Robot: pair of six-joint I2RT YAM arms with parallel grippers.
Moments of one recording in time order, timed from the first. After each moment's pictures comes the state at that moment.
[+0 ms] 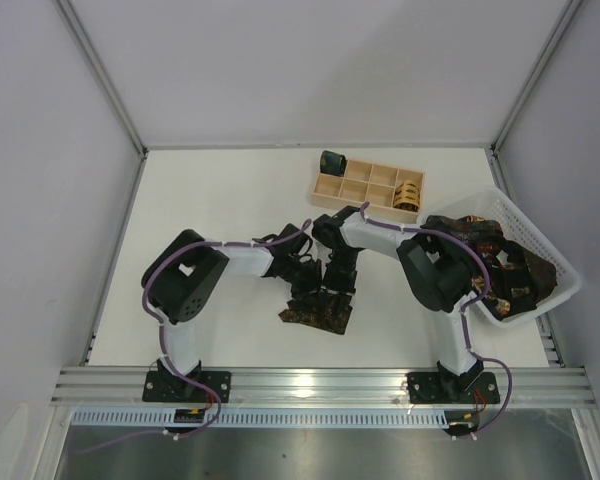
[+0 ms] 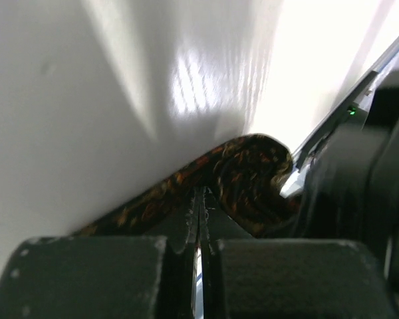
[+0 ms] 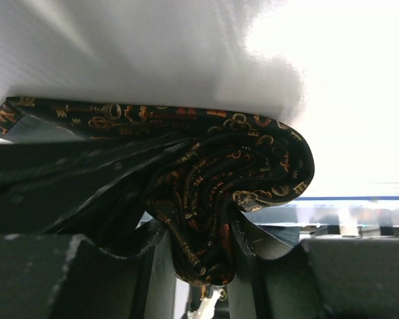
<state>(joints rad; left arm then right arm) -0.69 1.92 1.00 -0.19 0.69 -0.70 0.73 2.07 1.47 -1.18 -0.40 0.91</state>
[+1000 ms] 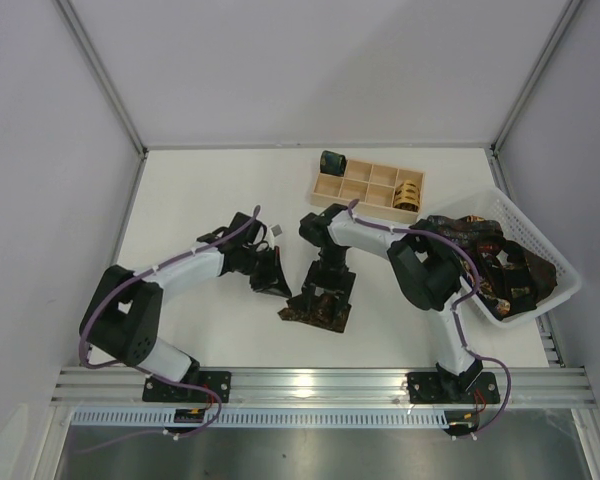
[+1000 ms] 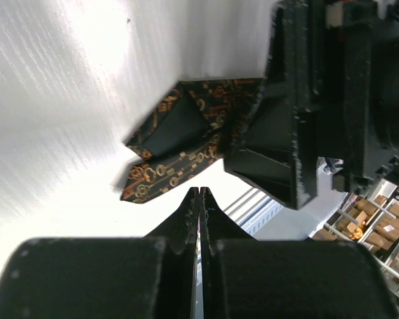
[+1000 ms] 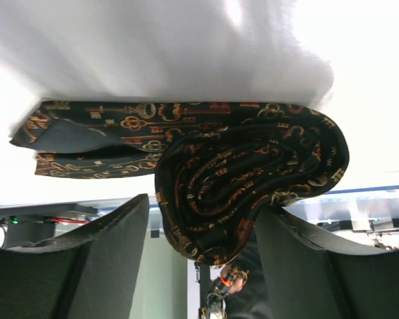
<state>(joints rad) -0.48 1.51 0.85 -0.46 0.57 -0.55 0.77 2.13 1.58 -1.23 -0.35 1.01</state>
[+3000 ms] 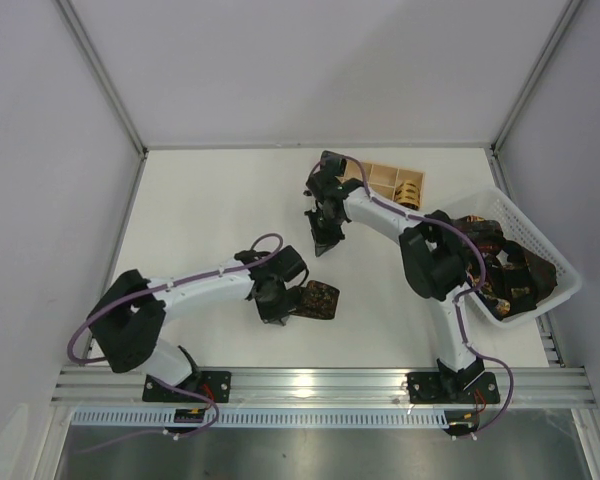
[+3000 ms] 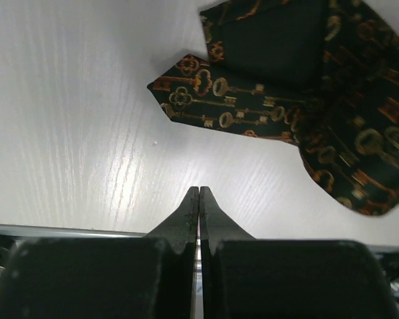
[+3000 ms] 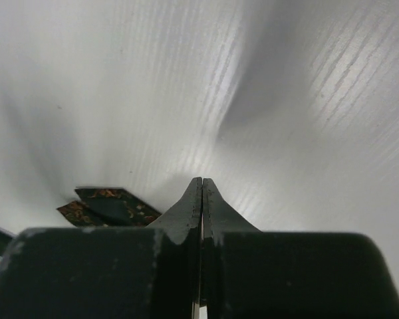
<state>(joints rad) -0.87 1.48 0.92 -0.83 -0.05 -1.16 0.64 2.17 1.76 -0.82 -0.20 0.36</state>
